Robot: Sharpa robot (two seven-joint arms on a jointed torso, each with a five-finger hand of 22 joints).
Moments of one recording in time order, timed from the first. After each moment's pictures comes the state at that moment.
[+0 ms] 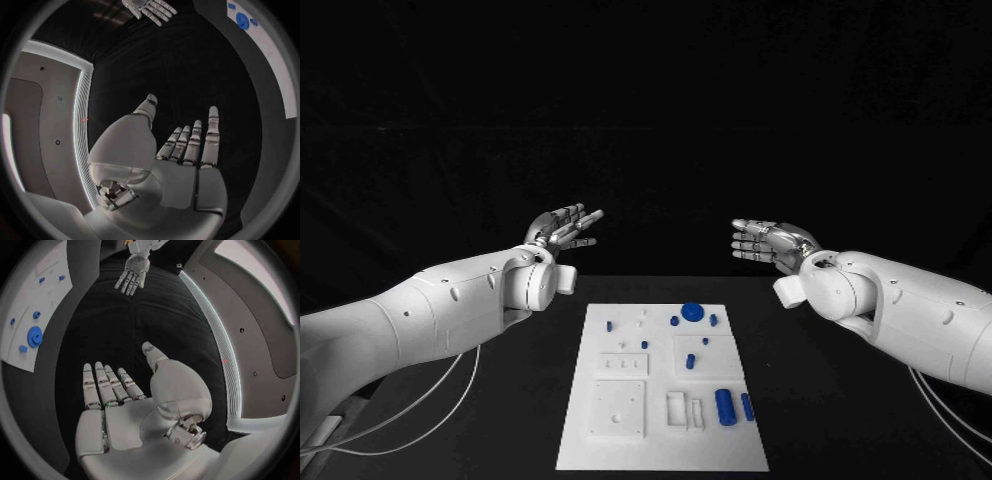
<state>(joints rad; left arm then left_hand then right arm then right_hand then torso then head) 1.29 -0.58 -0.16 0.98 0.03 -0.39 0.36 1.25 -0.02 0.09 0.06 0.05 0.40 0.11 0.03 0.03 0.44 0.12 0.03 0.03 0.56 0.15 0.04 0.04 0.19 0.79 0.29 0.07 0.07 1.17 -0.65 0.07 1.05 -0.19 -0.12 0.14 1.05 0.09 0.17 -0.08 0.20 0.42 0.15 0.03 0.04 0.49 0.22 0.03 0.04 0.57 0.21 0.04 0.04 0.10 0.47 0.25 0.04 0.04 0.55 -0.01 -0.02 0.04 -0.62</state>
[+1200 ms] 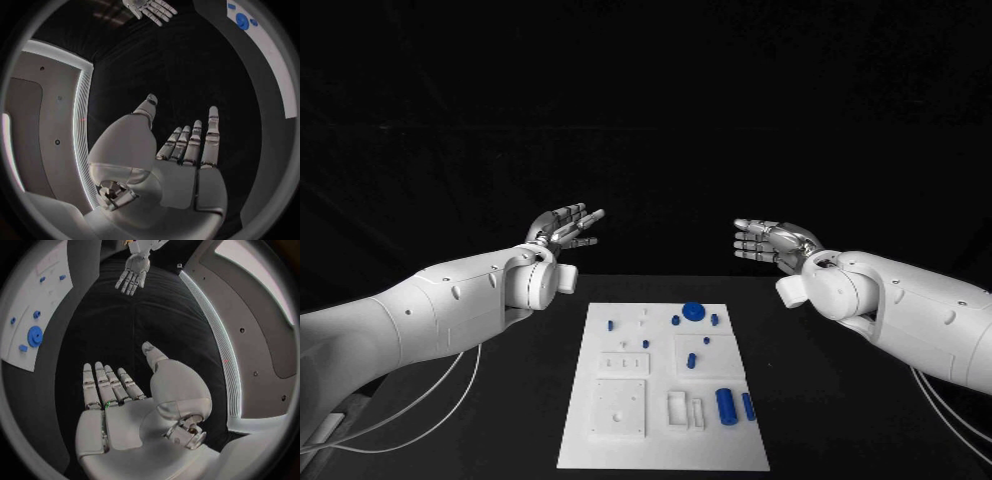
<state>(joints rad) 1.29 -0.58 -0.16 0.98 0.03 -0.39 0.36 1.26 -0.02 0.10 0.07 0.05 0.40 0.11 0.03 0.03 0.44 0.12 0.03 0.03 0.56 0.15 0.04 0.04 0.19 0.79 0.29 0.07 0.07 1.17 -0.65 0.07 1.04 -0.19 -0.11 0.14 1.05 0.09 0.17 -0.08 0.20 0.42 0.15 0.03 0.04 0.49 0.22 0.03 0.04 0.57 0.21 0.04 0.04 0.10 0.47 0.25 0.04 0.04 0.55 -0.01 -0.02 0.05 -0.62</state>
